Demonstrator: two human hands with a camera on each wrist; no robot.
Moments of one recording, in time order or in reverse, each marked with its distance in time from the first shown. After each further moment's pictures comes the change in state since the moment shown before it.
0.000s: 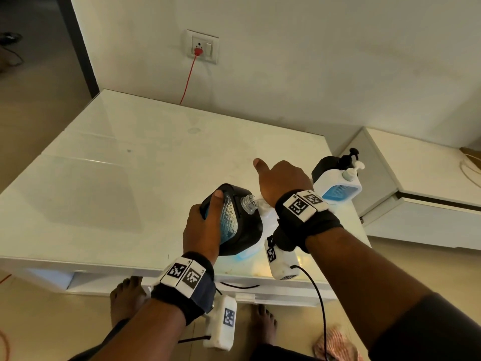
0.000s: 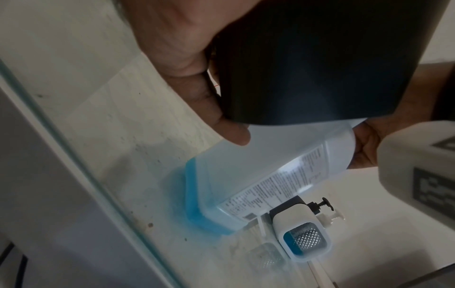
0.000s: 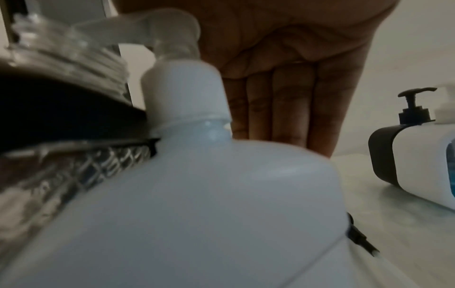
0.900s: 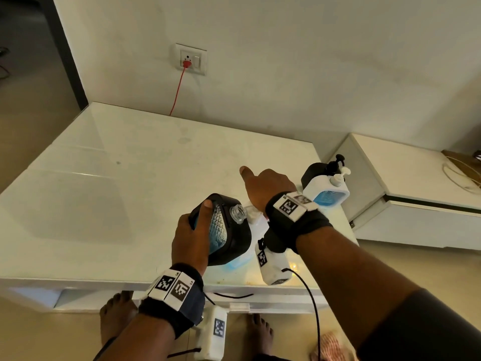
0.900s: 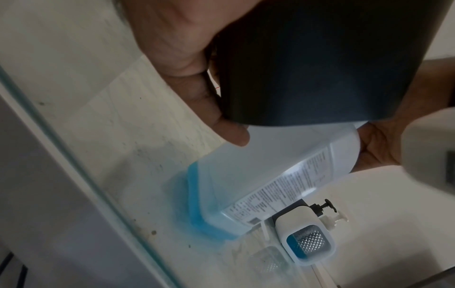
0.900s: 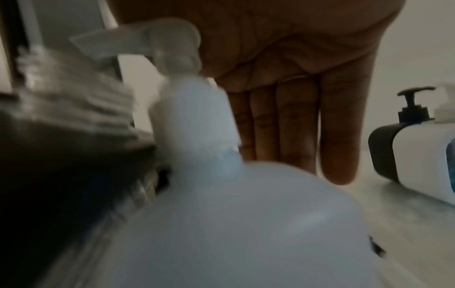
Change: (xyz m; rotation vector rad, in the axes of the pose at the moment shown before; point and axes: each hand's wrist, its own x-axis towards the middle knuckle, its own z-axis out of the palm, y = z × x) left_hand 0.002 0.000 -0.002 0.013 -0.006 0.025; right_hand 0.004 -0.003 -0.004 -0.004 -0.113 -0.006
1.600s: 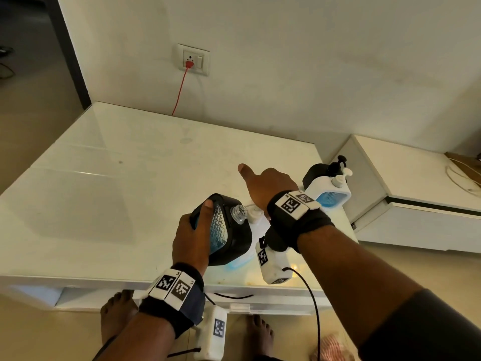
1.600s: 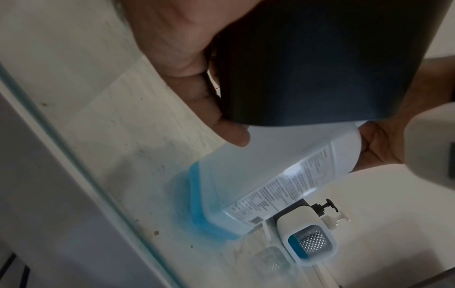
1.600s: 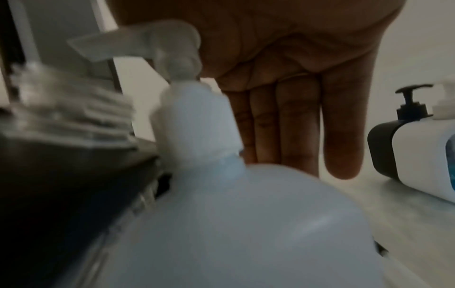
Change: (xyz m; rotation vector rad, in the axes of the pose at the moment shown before) left_hand 0.004 -0.003 0.001 0.027 -0.002 0.023; right_hand 0.004 0.002 0.000 0.020 0.013 -0.009
